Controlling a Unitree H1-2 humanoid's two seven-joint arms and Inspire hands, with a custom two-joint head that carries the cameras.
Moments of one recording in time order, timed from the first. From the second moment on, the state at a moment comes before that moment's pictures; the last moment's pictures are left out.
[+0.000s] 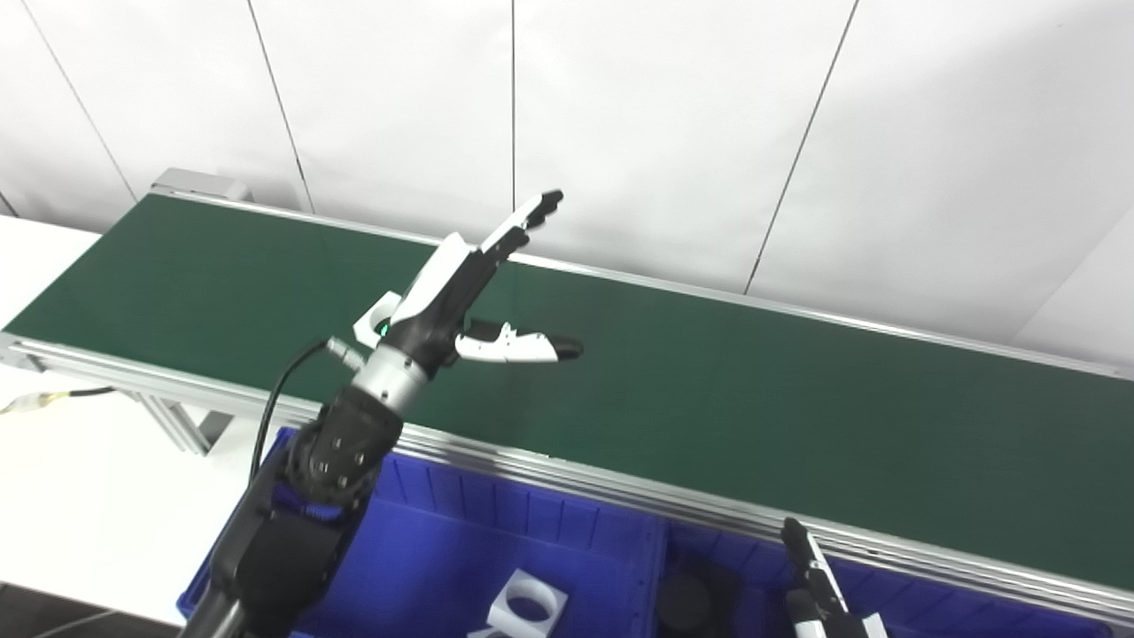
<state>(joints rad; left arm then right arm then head) -0.26 0.27 -0.10 -0.09 0.34 -0.06 -0.15 0.34 -0.10 0.17 -0.14 -0.14 -0.10 0.07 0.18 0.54</state>
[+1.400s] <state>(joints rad) -0.59 0.51 -0.33 0.46 0.66 -0.16 -0.21 0.33 -0.10 0.16 -0.11 -0.10 -0.15 0.07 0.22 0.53</state>
